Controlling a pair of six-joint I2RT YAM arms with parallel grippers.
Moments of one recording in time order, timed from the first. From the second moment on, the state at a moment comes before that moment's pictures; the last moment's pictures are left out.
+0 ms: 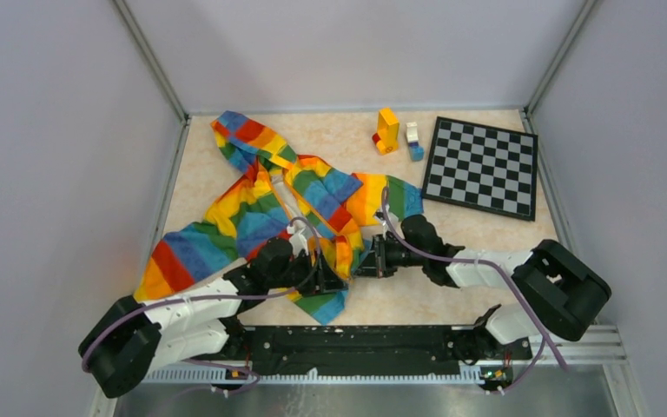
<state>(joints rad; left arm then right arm) -0.77 1.02 0.27 0.20 0.42 -1.02 0.76 1.40 0.43 0.44 -0.55 0.74</state>
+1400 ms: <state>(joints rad) -0.93 1.30 0.32 0.28 0.33 -1.02 0.79 1.43 0.45 0.47 -0.53 1.03</state>
